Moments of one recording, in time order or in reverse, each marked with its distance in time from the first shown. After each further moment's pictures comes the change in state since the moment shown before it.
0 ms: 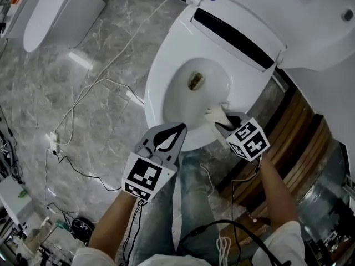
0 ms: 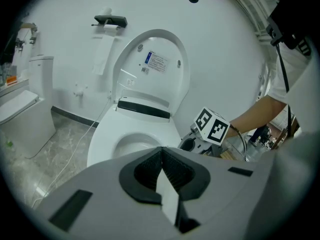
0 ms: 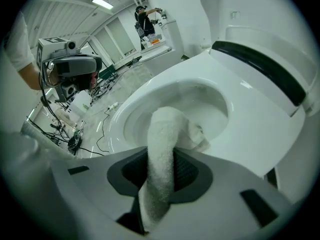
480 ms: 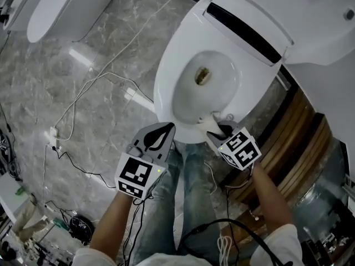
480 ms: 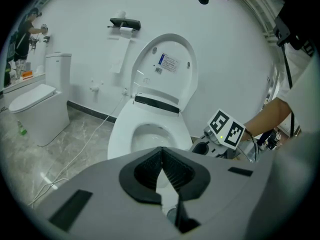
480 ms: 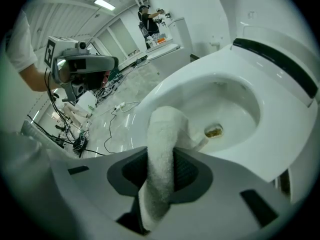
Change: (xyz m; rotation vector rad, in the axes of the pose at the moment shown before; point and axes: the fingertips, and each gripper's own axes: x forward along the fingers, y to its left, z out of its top) left arm -0.058 0.031 -0.041 -0.057 0.009 0.089; right arm 0.027 0.084 -0.003 0.003 -0.006 0.050
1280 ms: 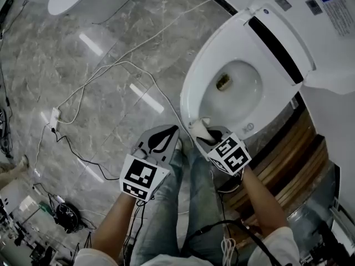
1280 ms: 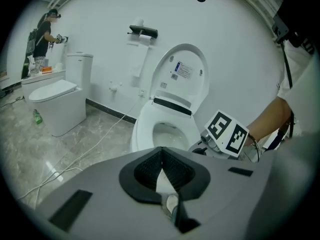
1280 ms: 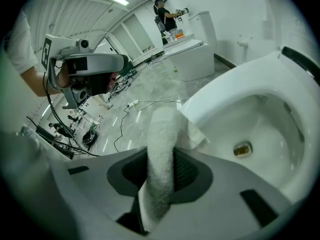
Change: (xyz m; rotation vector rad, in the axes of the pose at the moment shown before) left arm -0.056 0.050 -0.027 -0.080 -0.046 0.103; right arm 0.062 0.080 0.057 -0.118 0.027 0.117
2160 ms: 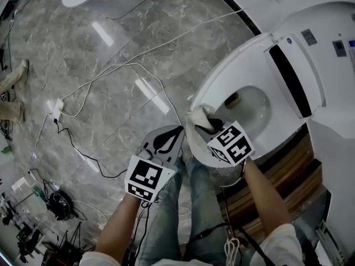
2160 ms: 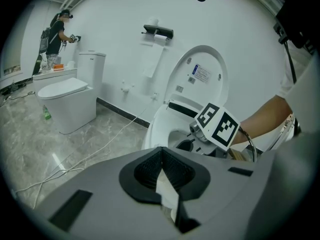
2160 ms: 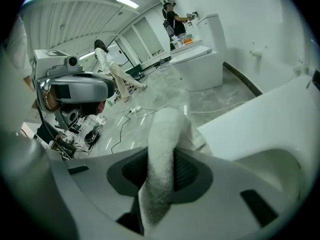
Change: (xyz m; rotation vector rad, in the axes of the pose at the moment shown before) left arm 0.032 0.051 0.032 -0.078 -0.026 0.109; right arm 0.019 -0.062 0.104 -0.107 -0.045 0.063
